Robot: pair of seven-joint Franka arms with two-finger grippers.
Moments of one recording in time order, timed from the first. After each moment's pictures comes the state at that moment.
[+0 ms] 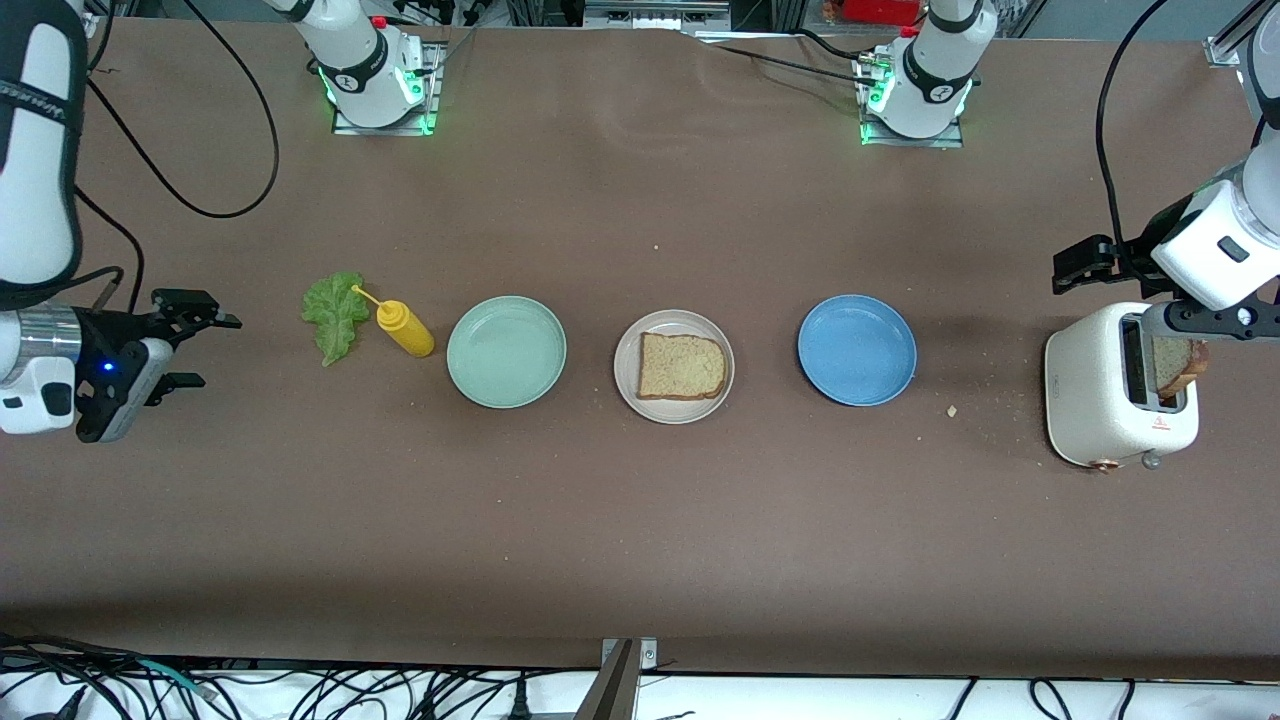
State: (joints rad) left arm -0.09 0.18 0.04 -1.42 0.01 1.48 -0.01; right arm 0.17 0.49 -0.34 -1.32 0.35 1.50 -0.98
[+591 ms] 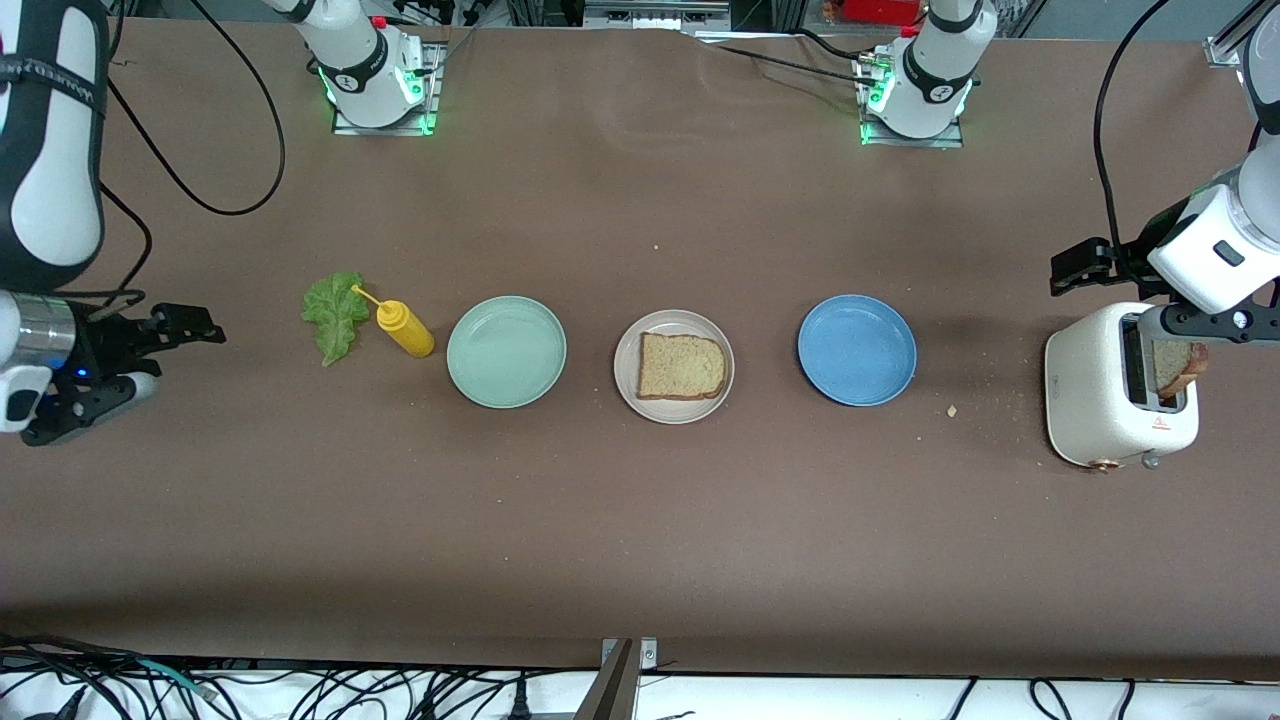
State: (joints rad) left arm -0.09 0.19 0.04 -1.42 0.01 1.48 -0.01; right arm 0.20 0.44 -0.34 -1.29 0.17 1.46 -0.52
